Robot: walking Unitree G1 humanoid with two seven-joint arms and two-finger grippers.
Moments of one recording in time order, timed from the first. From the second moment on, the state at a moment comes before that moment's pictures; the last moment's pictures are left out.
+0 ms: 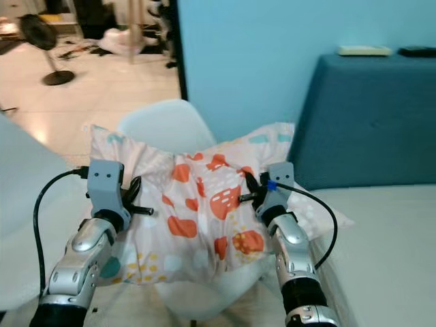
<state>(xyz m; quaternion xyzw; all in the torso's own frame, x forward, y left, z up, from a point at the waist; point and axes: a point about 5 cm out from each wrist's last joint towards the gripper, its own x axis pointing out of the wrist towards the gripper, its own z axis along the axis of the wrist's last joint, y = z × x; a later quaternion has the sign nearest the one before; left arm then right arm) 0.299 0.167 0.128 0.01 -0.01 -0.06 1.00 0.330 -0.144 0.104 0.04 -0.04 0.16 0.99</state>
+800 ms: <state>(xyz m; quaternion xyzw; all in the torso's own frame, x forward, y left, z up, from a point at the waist) 0.306 0.165 0.130 0.01 -0.01 -0.06 1.00 0.329 -0.152 0.104 0.04 -0.03 0.15 0.99</state>
